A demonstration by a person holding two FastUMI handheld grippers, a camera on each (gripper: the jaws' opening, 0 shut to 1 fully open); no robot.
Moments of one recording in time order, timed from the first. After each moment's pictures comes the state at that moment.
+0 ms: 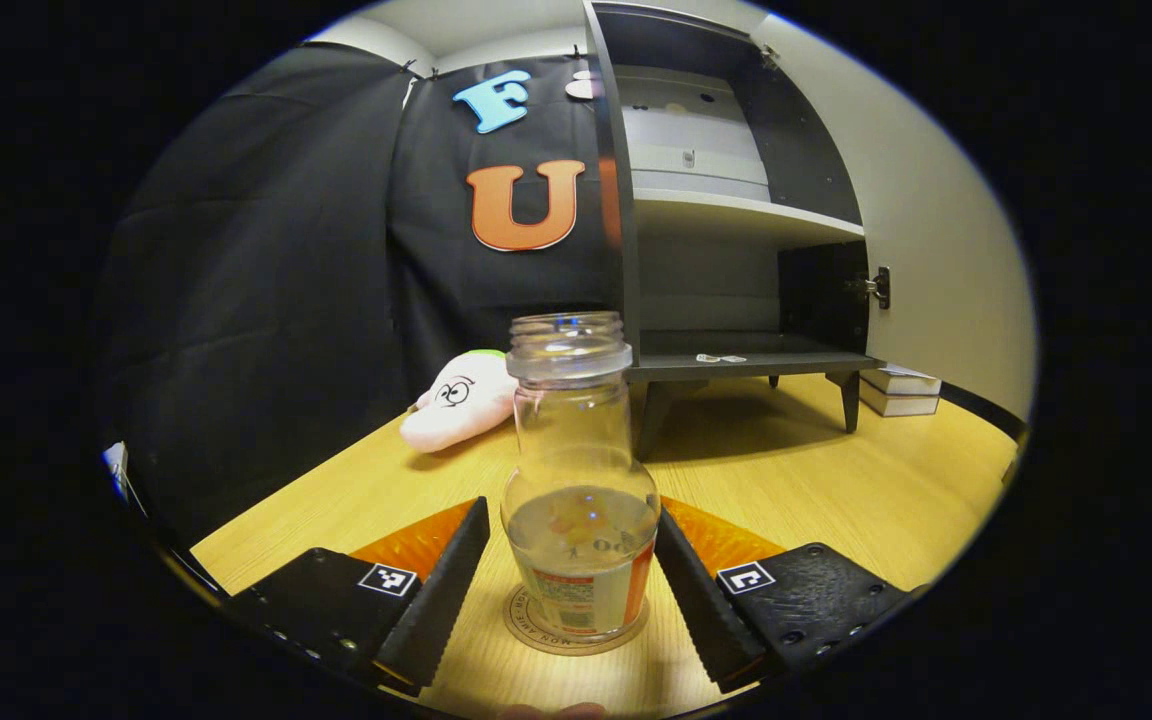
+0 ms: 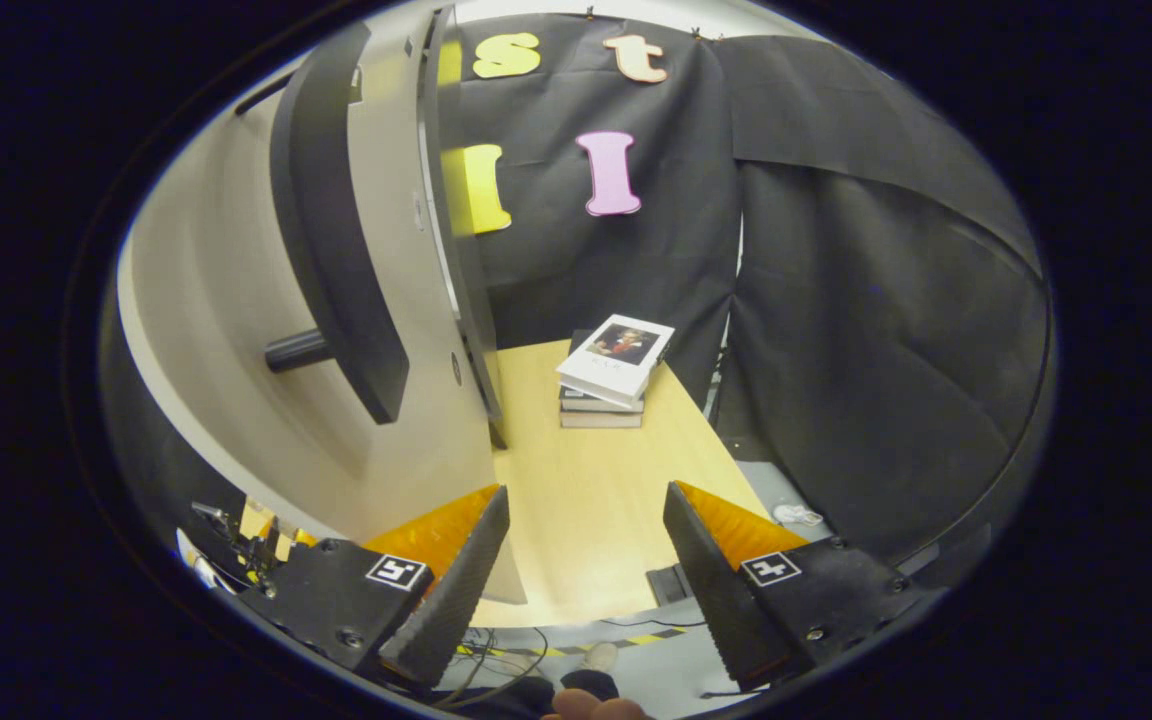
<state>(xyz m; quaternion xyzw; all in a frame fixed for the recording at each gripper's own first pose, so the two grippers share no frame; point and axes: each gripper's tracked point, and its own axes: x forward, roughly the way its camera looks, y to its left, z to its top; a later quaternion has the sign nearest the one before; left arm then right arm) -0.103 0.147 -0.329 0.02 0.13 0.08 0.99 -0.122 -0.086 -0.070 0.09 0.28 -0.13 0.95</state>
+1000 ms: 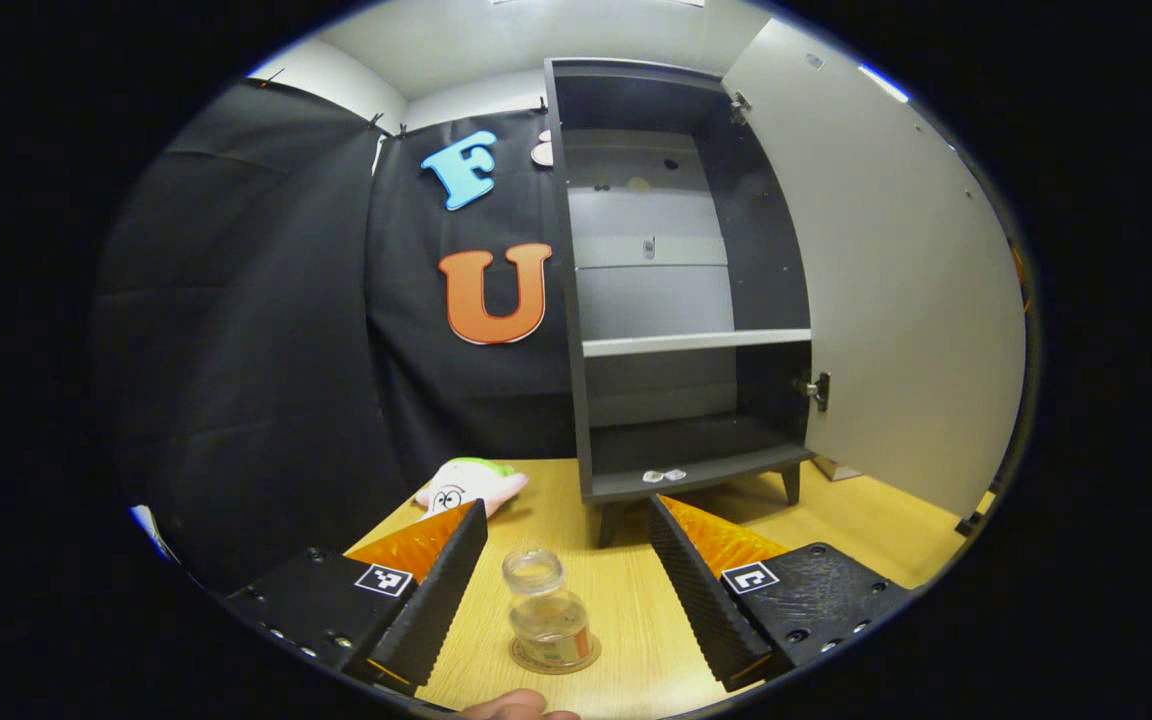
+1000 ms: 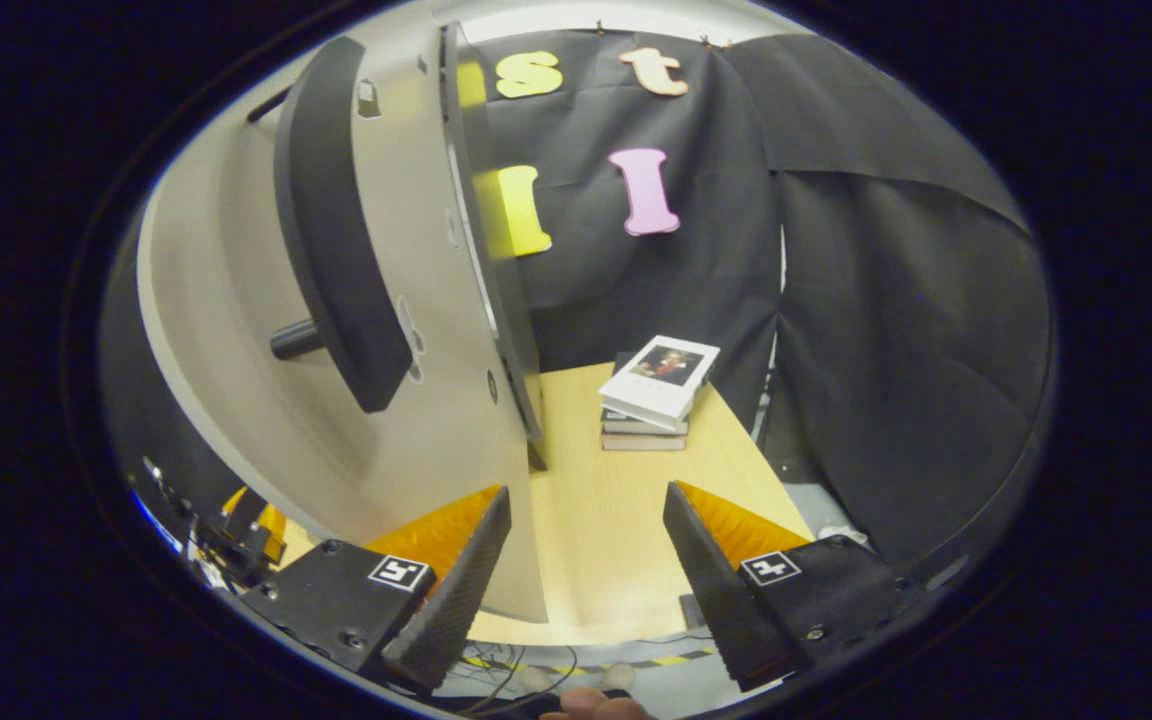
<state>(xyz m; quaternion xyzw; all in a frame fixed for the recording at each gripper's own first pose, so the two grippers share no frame) -0.119 0.089 -0.165 0.06 0.06 0.03 1.00 -0.100 -0.081 -0.072 0.08 0.22 -0.04 0.97</state>
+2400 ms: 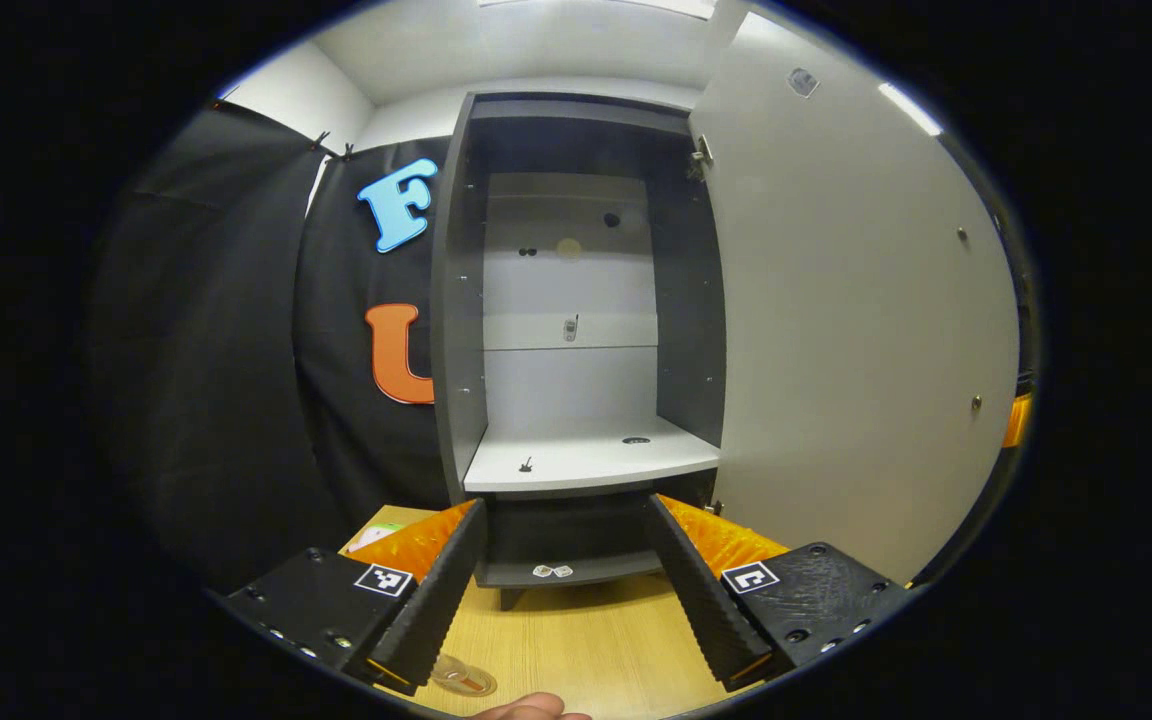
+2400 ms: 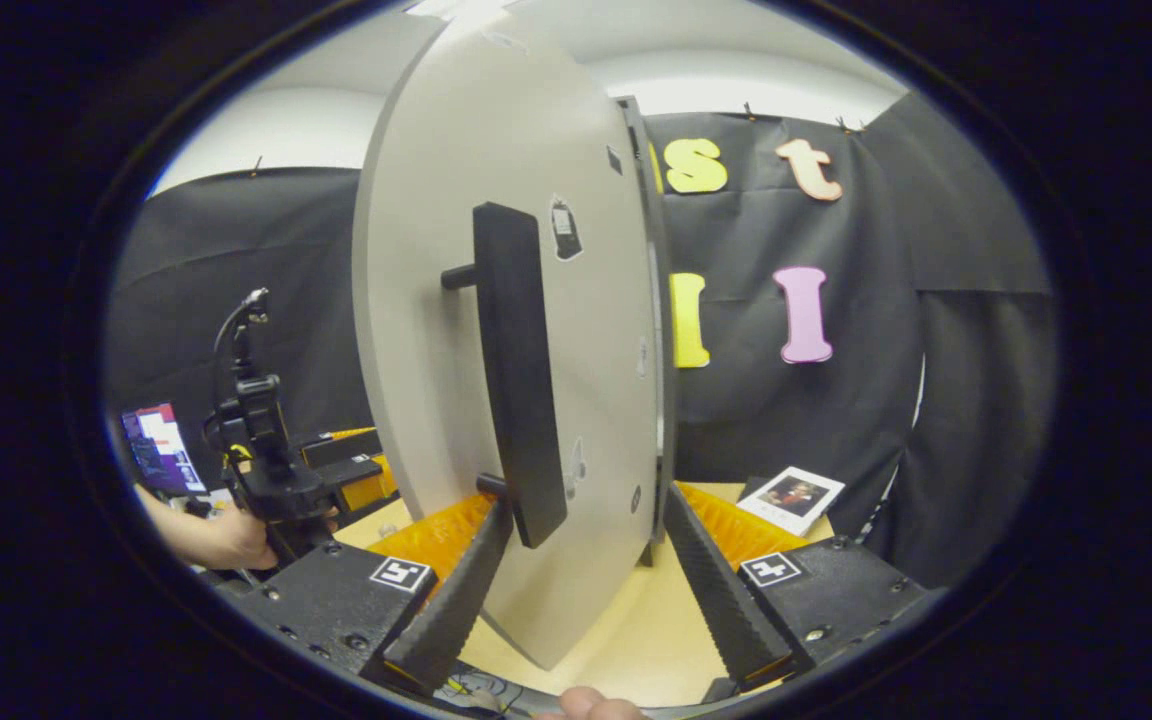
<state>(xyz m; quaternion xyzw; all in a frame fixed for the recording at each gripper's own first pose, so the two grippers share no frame) -0.078 -0.008 -0.025 0.02 0.05 -0.02 1.00 -0.107 0.013 0.015 0.01 0.07 0.16 0.98</state>
